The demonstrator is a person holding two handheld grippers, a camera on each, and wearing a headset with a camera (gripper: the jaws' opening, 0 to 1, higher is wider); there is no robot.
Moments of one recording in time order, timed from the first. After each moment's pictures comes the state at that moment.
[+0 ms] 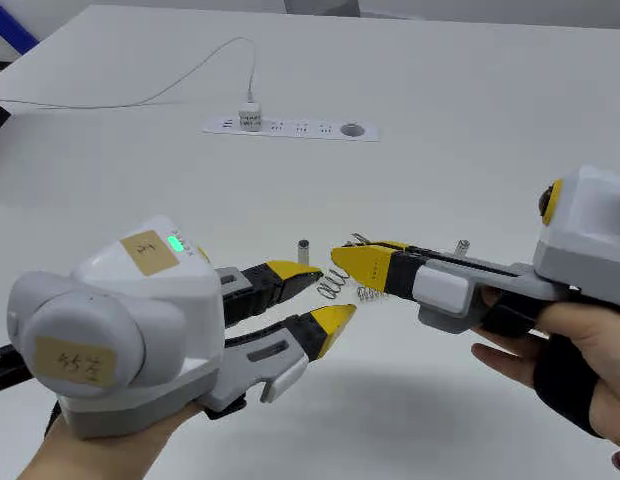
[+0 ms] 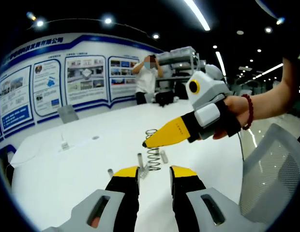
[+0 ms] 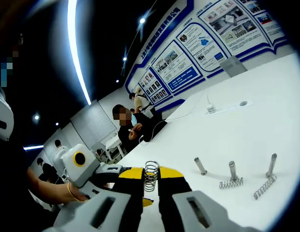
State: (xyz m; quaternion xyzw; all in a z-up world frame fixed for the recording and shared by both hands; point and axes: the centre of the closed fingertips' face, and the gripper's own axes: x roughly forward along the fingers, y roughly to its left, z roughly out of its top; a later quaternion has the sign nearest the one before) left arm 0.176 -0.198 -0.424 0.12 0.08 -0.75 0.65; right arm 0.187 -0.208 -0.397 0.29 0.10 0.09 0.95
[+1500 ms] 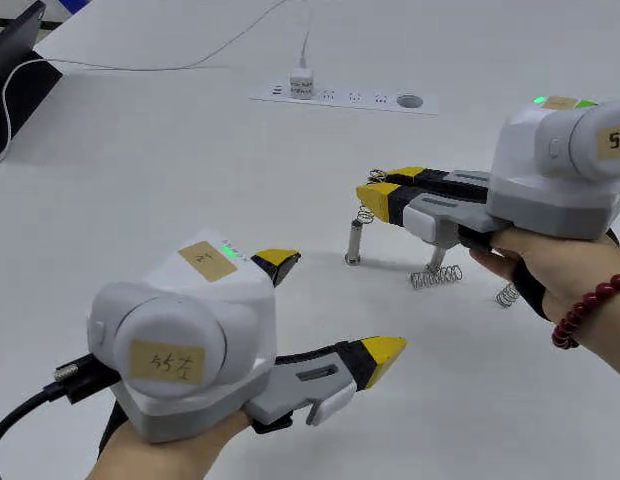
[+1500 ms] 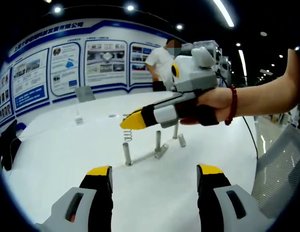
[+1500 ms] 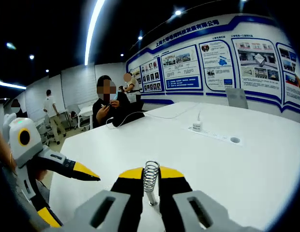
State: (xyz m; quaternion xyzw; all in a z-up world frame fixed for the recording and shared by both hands) left arm 0.207 -0.186 -0.467 0.12 0.15 -0.68 0.70; right arm 0.272 -0.266 -0.444 0.05 0.15 0.04 0.99
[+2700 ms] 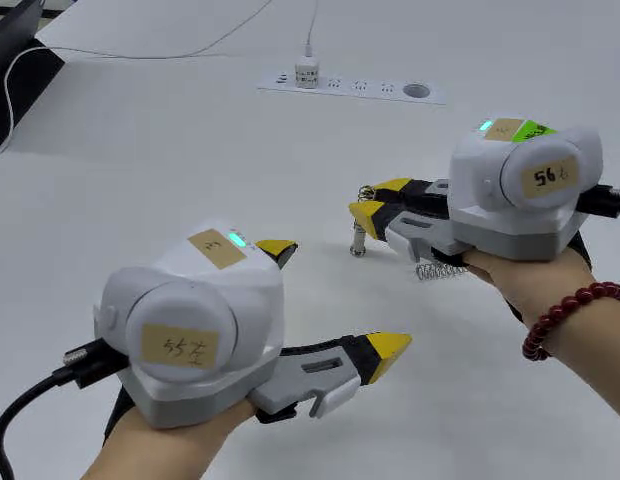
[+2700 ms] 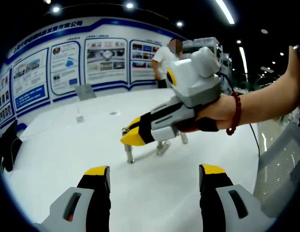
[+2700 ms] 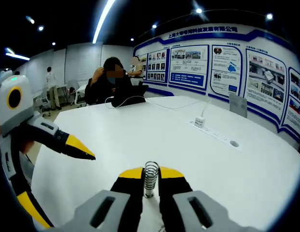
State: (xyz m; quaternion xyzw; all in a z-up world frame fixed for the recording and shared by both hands) left arm 0.210 -0.186 -0.472 0.14 0.15 -0.68 0.70; right arm 0.277 -0.254 -0.475 -0.05 0.20 0.04 0.98
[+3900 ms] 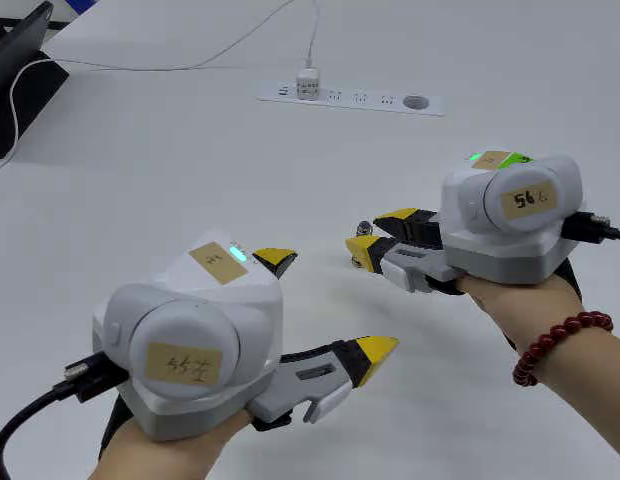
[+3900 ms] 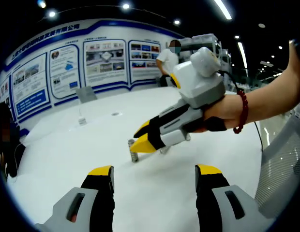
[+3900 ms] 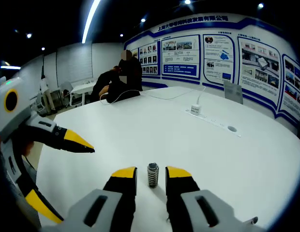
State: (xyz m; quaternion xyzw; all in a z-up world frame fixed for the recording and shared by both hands) left arm 0.214 -0.183 -0.473 0.16 0.14 -0.68 0.71; right arm 0.260 -0.257 -0.484 -0.01 0.23 0.01 0.97
